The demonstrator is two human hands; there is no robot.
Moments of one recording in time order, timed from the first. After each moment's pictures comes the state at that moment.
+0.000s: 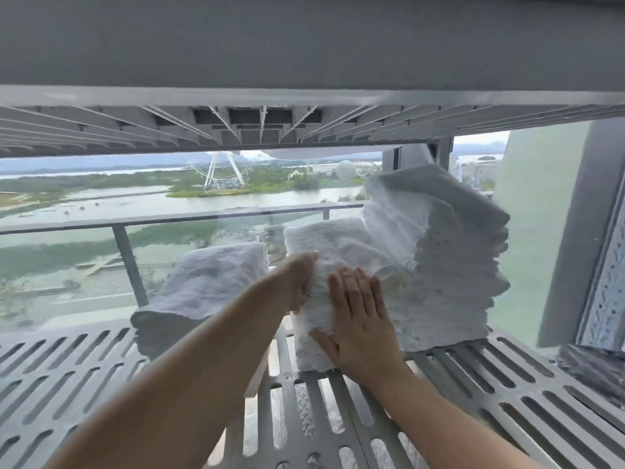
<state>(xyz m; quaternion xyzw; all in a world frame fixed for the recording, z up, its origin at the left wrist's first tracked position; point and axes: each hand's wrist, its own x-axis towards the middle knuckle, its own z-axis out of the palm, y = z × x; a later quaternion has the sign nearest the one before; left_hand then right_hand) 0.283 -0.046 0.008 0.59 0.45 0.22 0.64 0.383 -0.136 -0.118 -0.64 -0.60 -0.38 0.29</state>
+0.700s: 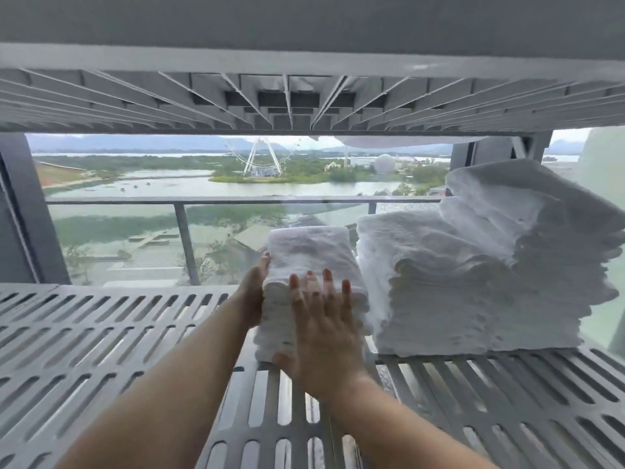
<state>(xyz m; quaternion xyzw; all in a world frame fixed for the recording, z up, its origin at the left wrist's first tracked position) 0.091 0.028 -0.052 0.46 0.30 0.37 0.75 0.187 -0.110 -0.104 -0.67 -0.67 -0.26 0.20</state>
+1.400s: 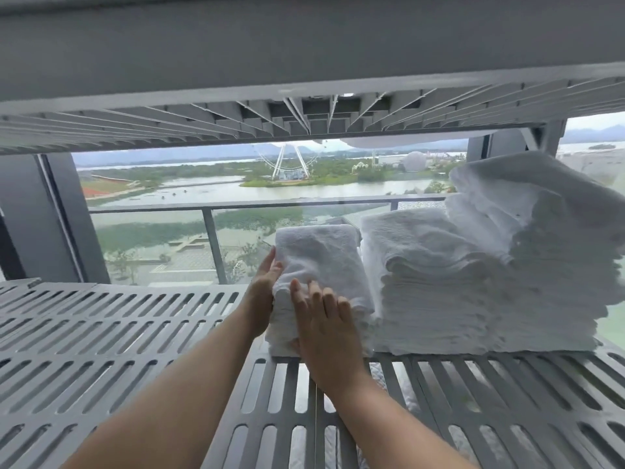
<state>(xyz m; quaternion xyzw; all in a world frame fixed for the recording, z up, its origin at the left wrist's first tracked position) 0.103 0.013 -0.069 0.54 0.27 0.49 0.63 0.210 -0.108 -0.114 -0.65 -0.64 -0.35 0.19</state>
